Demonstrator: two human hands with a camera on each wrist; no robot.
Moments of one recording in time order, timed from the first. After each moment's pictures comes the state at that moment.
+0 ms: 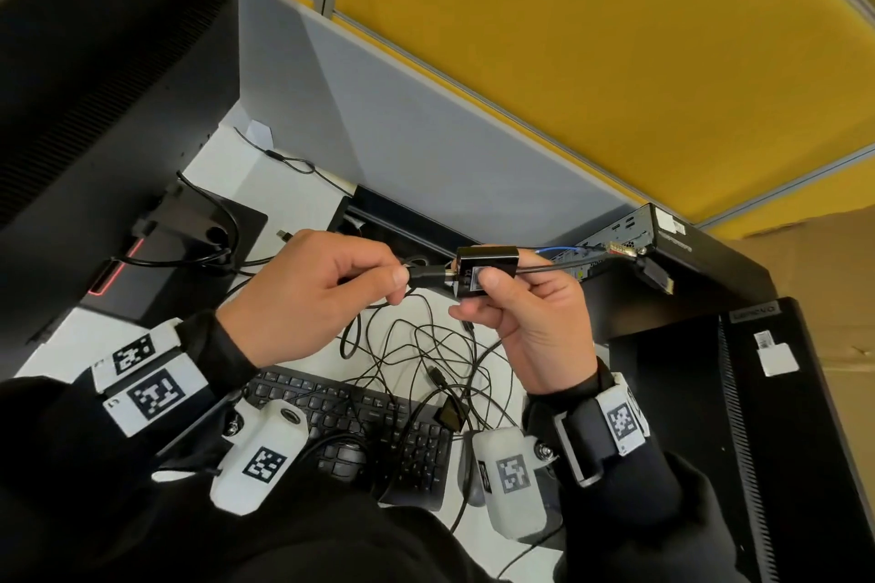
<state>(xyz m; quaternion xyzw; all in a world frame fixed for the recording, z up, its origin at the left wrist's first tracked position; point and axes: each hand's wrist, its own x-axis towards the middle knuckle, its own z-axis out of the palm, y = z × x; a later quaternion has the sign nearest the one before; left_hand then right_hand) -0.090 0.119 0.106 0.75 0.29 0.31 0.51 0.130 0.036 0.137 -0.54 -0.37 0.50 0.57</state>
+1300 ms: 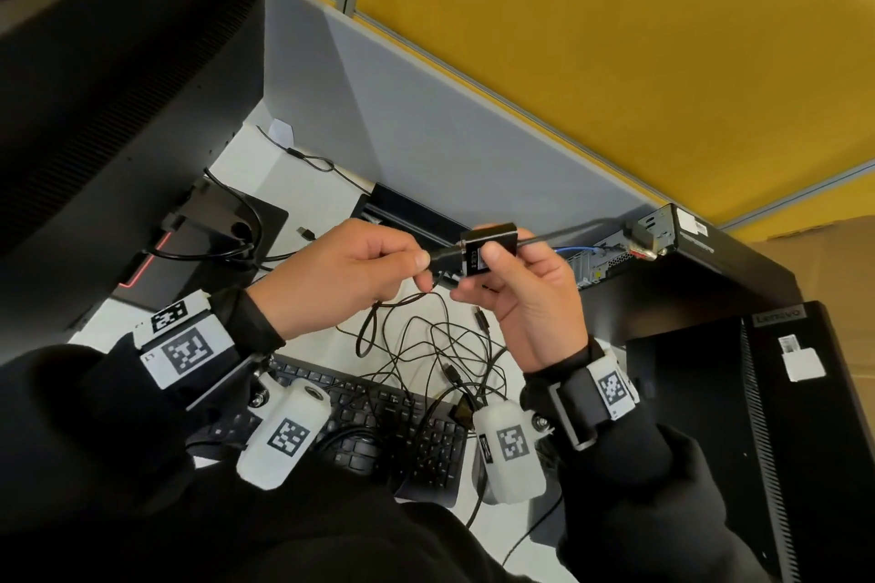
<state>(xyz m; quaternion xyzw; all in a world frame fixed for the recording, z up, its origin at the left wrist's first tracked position) -0.084 0.135 0.099 0.66 0.28 0.23 0.66 0.120 0.057 0.126 -0.53 -0.34 0.52 0.57</state>
